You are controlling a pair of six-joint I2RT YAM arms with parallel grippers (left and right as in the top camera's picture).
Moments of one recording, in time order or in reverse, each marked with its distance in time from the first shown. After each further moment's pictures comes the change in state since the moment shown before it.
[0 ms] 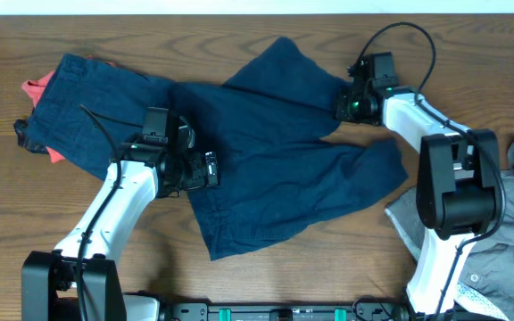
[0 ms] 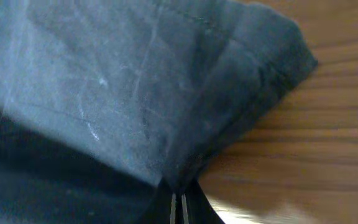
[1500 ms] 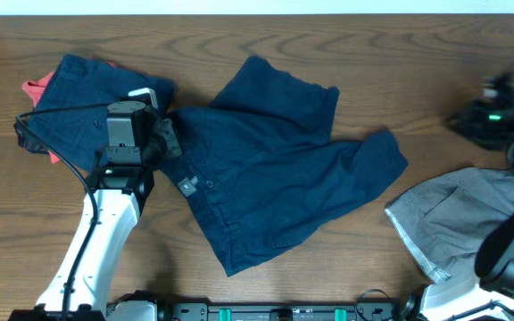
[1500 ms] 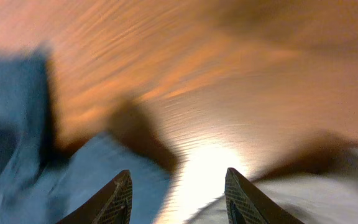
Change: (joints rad) left arm 0.101 -0.186 -0.098 0.492 -0.200 0.008; right arm -0.500 -0.351 0.024 -0.593 -0.158 -0.318
